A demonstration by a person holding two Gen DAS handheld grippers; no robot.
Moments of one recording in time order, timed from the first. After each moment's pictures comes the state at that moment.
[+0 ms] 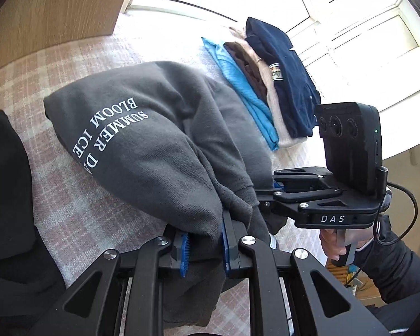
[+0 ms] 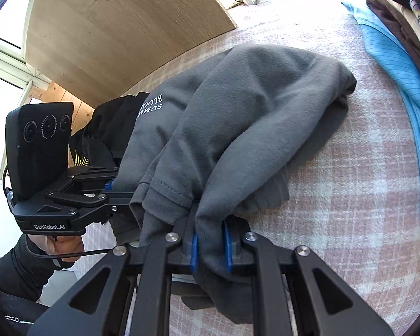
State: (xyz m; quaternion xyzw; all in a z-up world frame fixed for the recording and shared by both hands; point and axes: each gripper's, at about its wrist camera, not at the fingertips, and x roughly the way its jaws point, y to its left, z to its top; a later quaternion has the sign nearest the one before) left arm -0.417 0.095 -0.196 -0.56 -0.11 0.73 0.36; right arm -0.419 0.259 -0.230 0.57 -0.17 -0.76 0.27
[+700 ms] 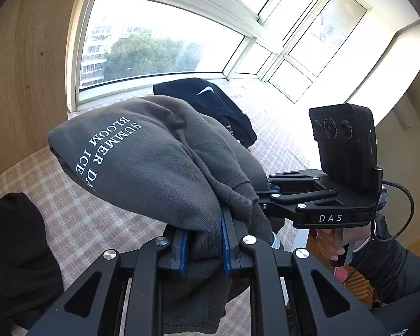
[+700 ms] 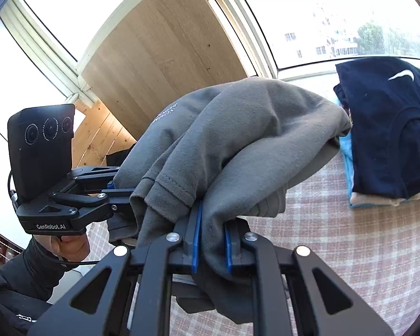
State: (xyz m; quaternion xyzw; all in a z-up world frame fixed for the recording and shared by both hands) left arm -0.345 0.162 -0.033 -0.44 -0.05 0.80 0.40; right arm -0.319 0.316 -0.068 0.45 -0.14 -0.84 0.27
